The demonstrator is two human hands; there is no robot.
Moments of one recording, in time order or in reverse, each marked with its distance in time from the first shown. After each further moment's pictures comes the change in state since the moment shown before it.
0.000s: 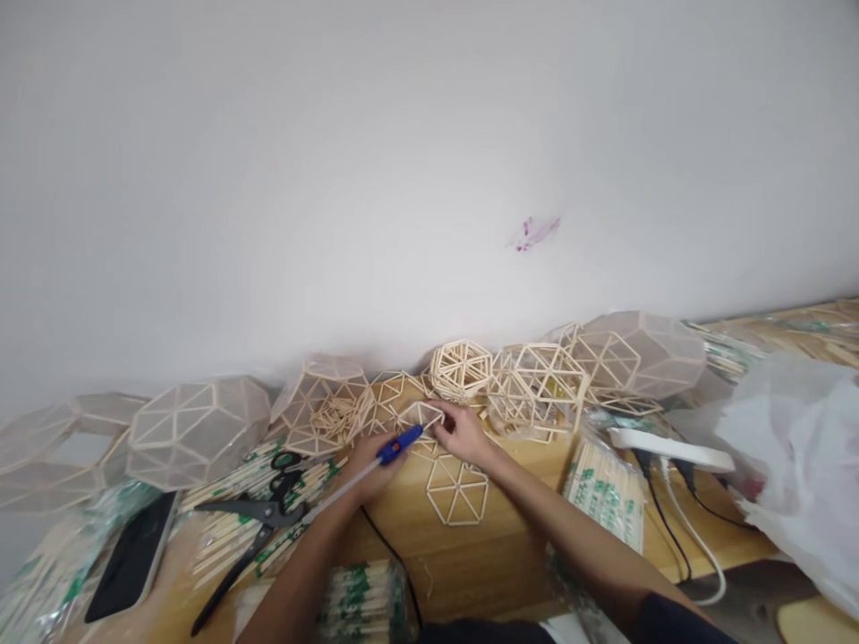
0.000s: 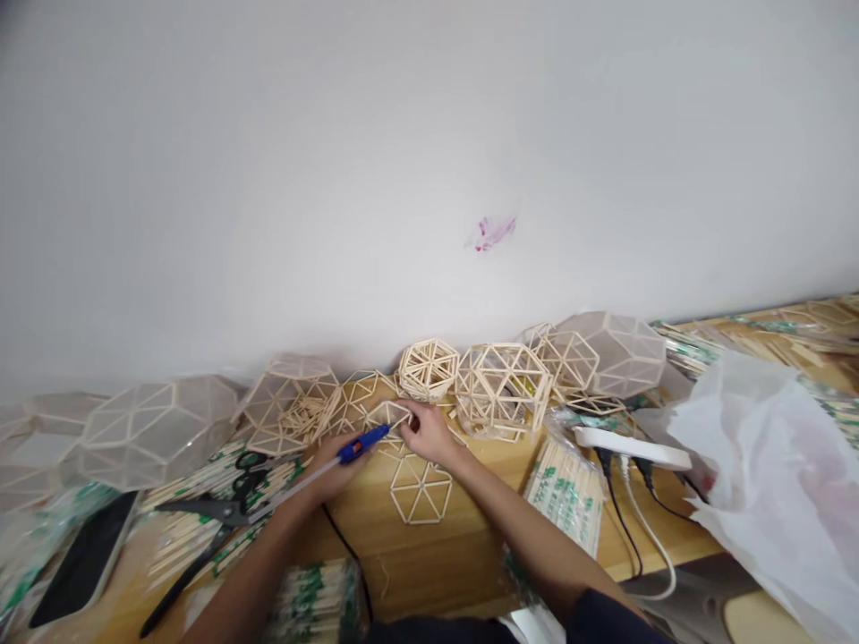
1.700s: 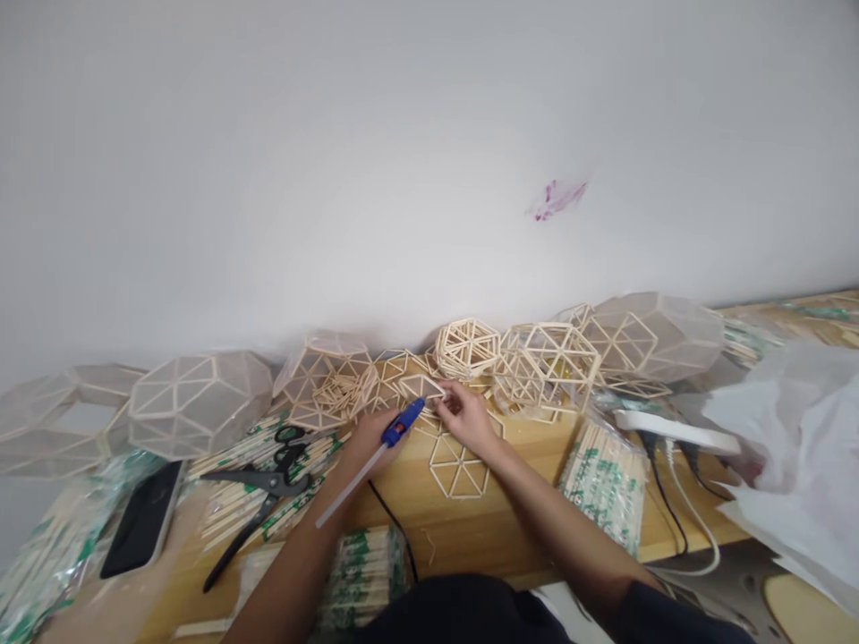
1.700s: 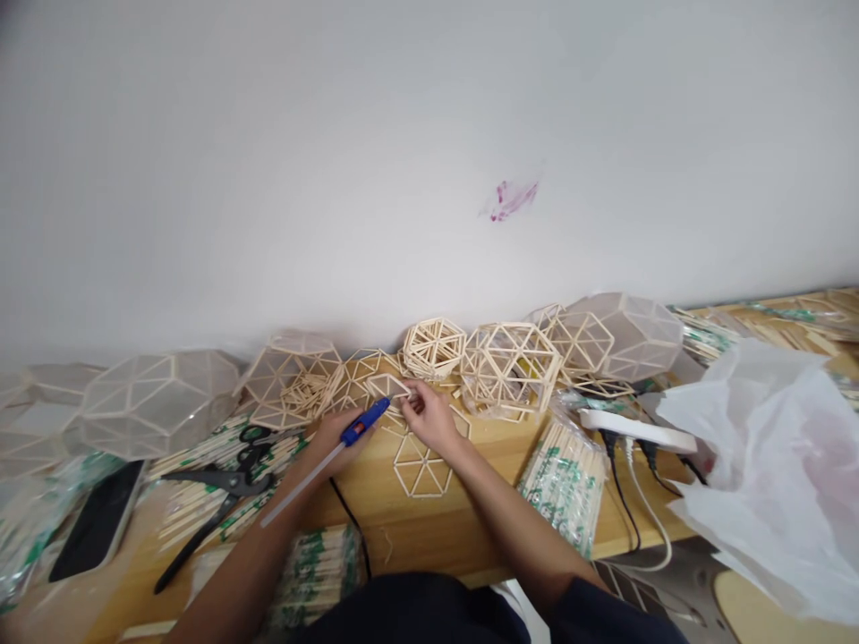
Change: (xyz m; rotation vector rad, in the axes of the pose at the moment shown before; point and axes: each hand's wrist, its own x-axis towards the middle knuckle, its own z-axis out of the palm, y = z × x) left_hand -0.006 0.005 -0.003 0.049 0.054 0.080; right_hand -0.015 -0.009 0.009 0.069 0.138 0.074
